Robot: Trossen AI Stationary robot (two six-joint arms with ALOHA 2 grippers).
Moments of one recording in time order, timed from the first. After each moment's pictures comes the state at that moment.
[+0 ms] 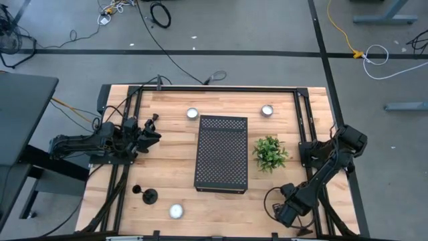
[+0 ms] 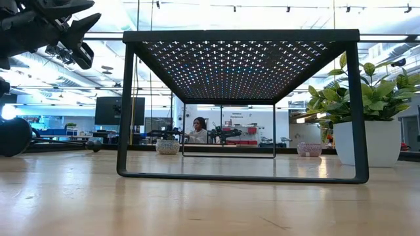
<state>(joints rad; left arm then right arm) 0.06 0.01 0.01 0.34 0.12 -0.54 0.94 1.72 0.92 -0.75 -0.30 2.23</state>
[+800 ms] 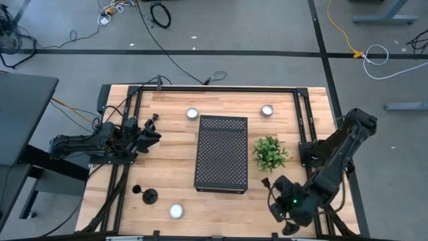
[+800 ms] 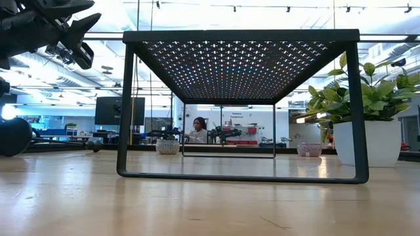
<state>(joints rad) 0.06 0.01 0.01 0.34 0.12 -0.54 0.91 1.43 1.21 -0.86 0.29 1.75</state>
